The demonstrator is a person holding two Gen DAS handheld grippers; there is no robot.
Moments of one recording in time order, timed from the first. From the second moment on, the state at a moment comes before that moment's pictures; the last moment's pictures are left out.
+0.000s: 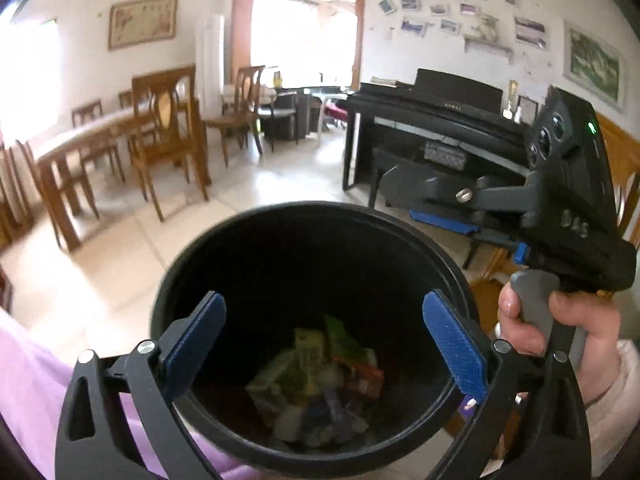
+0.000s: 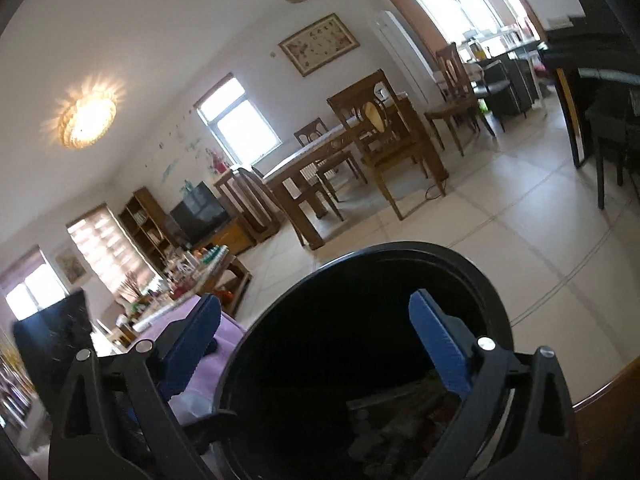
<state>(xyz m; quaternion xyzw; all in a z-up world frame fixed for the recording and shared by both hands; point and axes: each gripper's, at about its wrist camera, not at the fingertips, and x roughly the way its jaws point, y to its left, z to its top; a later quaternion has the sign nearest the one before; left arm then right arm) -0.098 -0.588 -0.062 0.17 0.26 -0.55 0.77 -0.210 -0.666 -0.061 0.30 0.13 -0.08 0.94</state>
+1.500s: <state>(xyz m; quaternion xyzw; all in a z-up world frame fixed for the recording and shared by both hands) -0.018 -0.161 0.018 -0.01 0.22 -0.26 0.94 -0.026 -0.362 -0.014 0.17 0.25 0.12 0.95</state>
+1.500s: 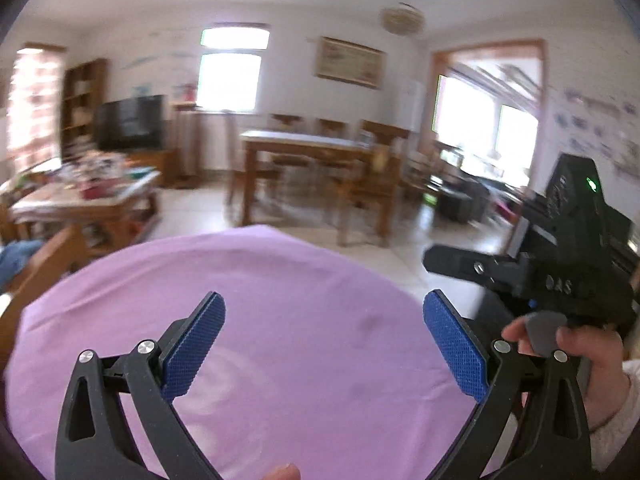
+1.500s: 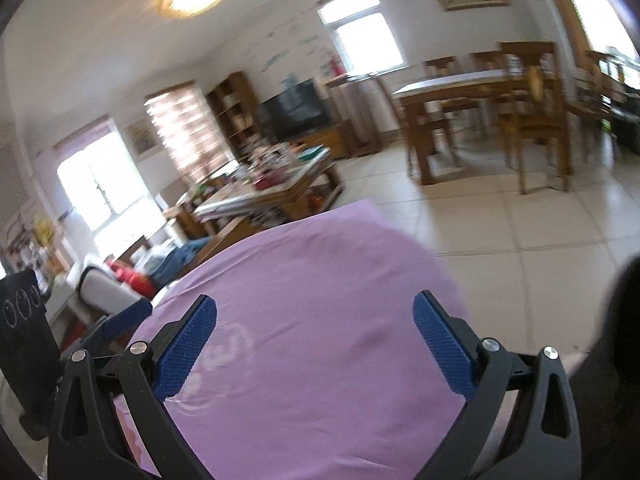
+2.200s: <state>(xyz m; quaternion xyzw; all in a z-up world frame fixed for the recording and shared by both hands) 0.033 -0.027 0.012 -0.05 0.24 -0.03 0.97 0.001 -0.239 -0.012 0.03 0.12 0.11 0.99</state>
